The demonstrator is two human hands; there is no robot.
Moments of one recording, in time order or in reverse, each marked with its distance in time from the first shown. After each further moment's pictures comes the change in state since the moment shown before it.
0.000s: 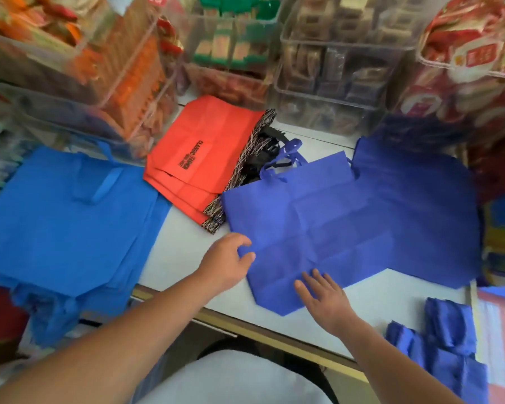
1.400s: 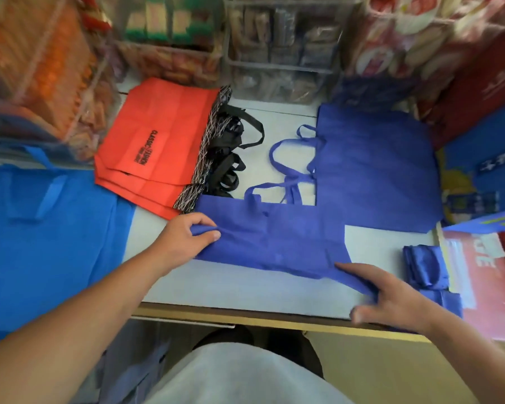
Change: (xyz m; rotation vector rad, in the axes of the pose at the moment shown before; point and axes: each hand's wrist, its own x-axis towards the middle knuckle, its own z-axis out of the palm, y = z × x) left_hand 0.033 -0.043 -0.042 -0.229 -0.130 0.067; right_hand -0.101 0.060 -0.049 0.305 0.047 -0.090
